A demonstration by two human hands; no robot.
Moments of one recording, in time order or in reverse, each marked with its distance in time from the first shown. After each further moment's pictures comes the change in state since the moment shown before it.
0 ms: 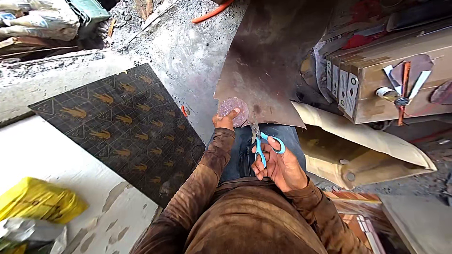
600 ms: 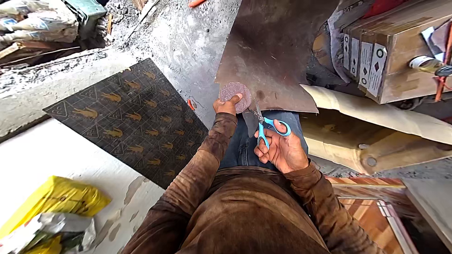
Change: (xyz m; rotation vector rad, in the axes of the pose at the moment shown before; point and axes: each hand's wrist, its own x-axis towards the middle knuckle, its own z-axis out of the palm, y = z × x) left_hand 0.020 0.011 -0.015 0.157 -0.073 0.041; right_hand 0.036 0.031 -0.011 0.165 -0.068 0.001
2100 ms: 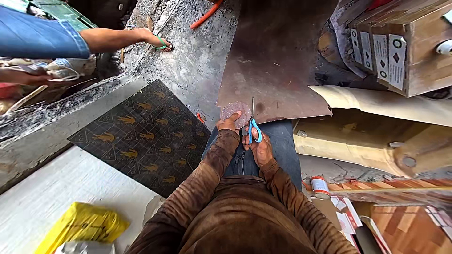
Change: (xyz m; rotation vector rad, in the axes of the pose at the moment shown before) left_hand 0.034 -0.014 -0.024 -0.119 0.079 -0.215; right_hand 0.128 0.094 -0.020 -0.116 0.215 -0.556
